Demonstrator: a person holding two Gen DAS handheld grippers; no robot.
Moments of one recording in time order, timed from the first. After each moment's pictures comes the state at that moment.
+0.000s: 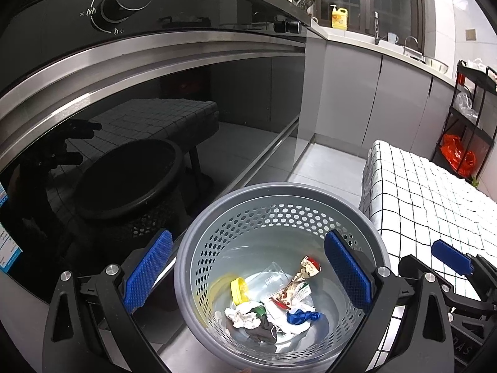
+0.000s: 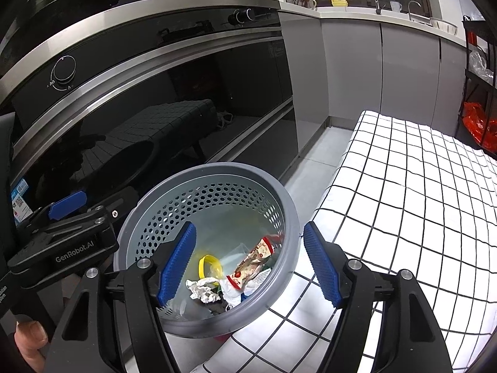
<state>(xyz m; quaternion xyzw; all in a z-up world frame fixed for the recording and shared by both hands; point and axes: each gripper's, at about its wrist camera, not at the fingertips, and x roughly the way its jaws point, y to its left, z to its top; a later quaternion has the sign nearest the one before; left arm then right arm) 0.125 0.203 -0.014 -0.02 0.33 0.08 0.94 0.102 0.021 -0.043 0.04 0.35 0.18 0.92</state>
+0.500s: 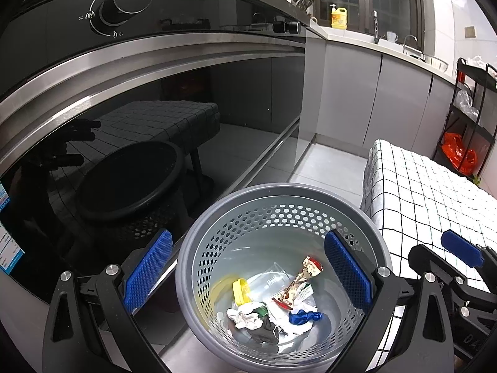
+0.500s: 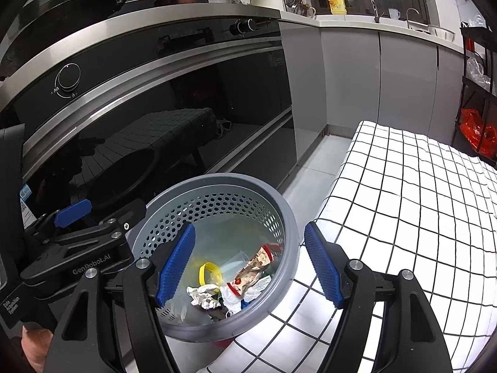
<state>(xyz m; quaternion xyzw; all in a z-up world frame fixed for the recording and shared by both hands) 0.125 0.203 -0.014 -0.02 0.33 0.08 0.94 0.097 0.023 -0.033 0.04 0.34 0.18 0.92</state>
